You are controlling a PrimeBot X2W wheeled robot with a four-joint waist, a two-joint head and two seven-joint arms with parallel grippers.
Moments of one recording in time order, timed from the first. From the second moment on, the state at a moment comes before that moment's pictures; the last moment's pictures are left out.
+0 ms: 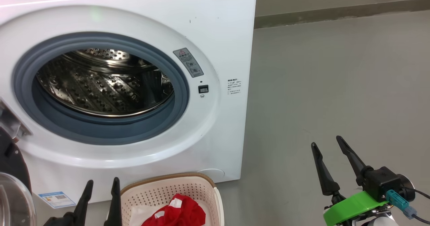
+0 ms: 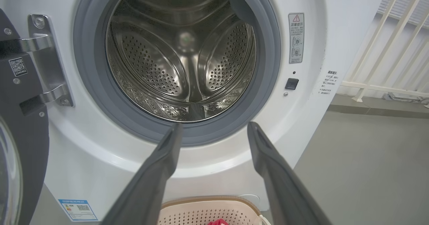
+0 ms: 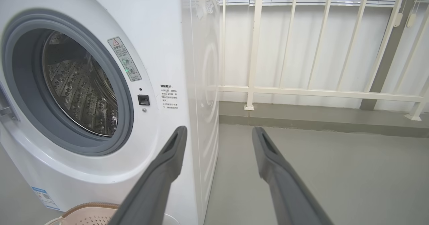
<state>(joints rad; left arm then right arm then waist) 0.02 0.05 0.05 0.23 -0.27 -0.10 -0.25 -0.04 -0.06 0.04 0.21 0.19 0.12 -0.26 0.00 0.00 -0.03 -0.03</state>
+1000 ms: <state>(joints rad) 0.02 0.05 0.09 0.21 -0.24 -0.12 -0.25 -0.04 -0.07 0.04 0.21 0.19 0.12 -0.26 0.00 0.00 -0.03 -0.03</state>
